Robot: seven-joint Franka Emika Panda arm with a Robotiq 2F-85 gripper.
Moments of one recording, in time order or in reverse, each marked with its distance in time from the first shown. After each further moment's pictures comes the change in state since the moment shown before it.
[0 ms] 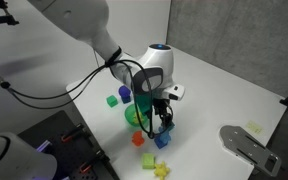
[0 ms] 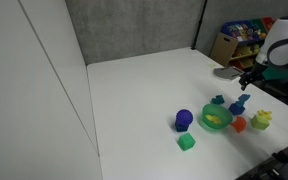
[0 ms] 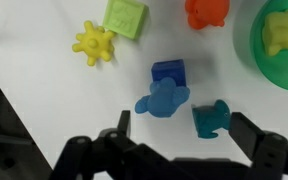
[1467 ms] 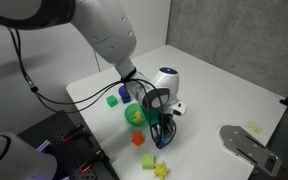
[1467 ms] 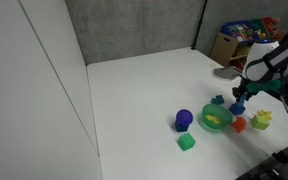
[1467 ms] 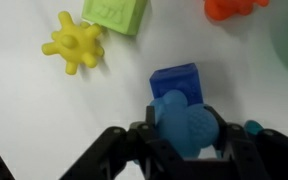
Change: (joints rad) arm 0.036 0.305 -0.041 0.175 0.089 0.047 -0.026
